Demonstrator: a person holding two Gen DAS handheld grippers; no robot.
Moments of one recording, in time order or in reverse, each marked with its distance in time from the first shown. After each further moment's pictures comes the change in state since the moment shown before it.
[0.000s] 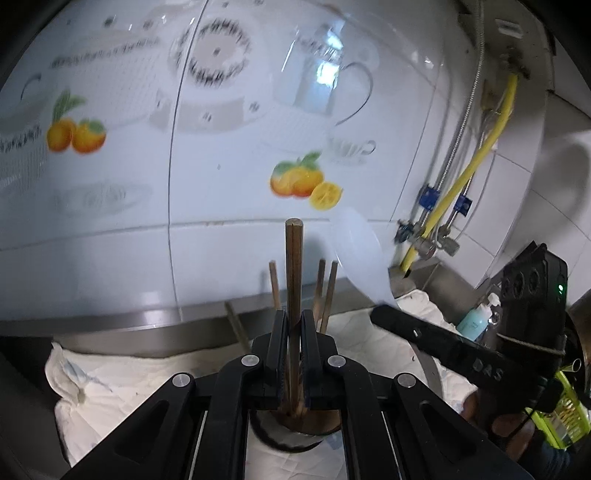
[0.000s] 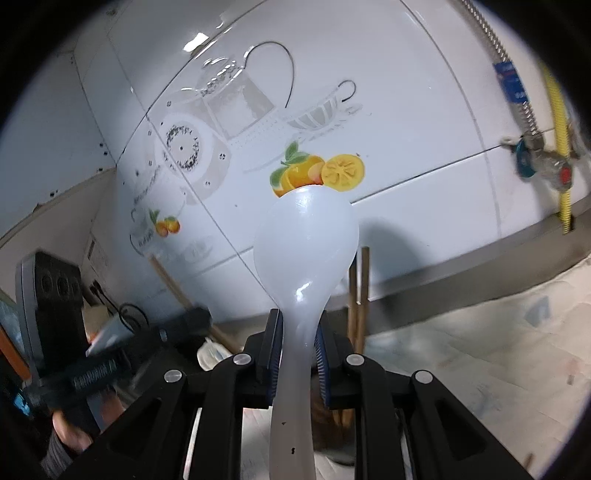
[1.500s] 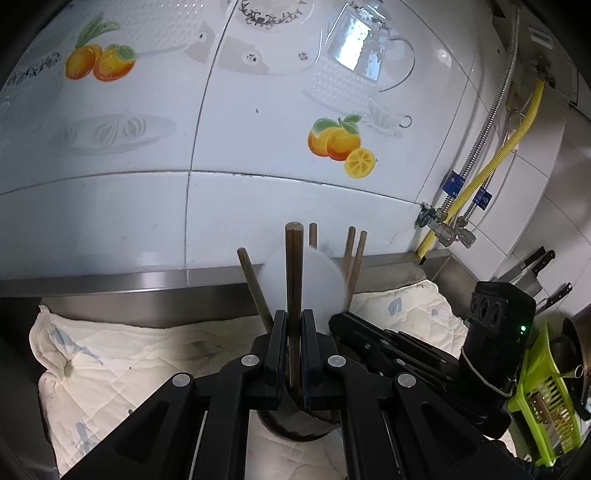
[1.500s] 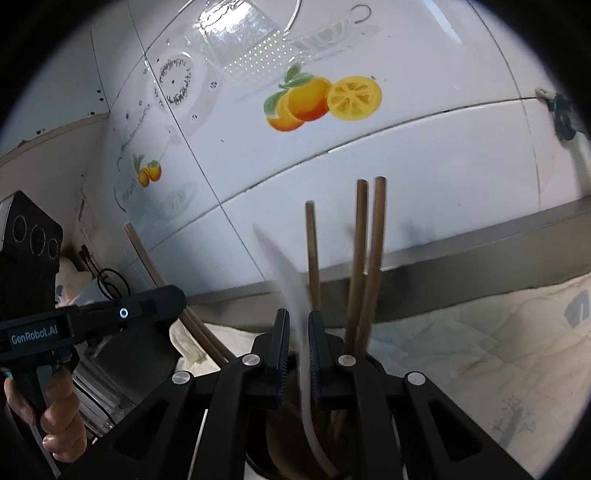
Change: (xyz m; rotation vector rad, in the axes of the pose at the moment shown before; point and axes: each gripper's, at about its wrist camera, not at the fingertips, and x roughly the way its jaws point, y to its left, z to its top) left arm 0.028 0.021 -0.027 -0.080 0.057 0.006; right arm 0.046 -0.014 -0.040 -0.108 0.056 -0.021
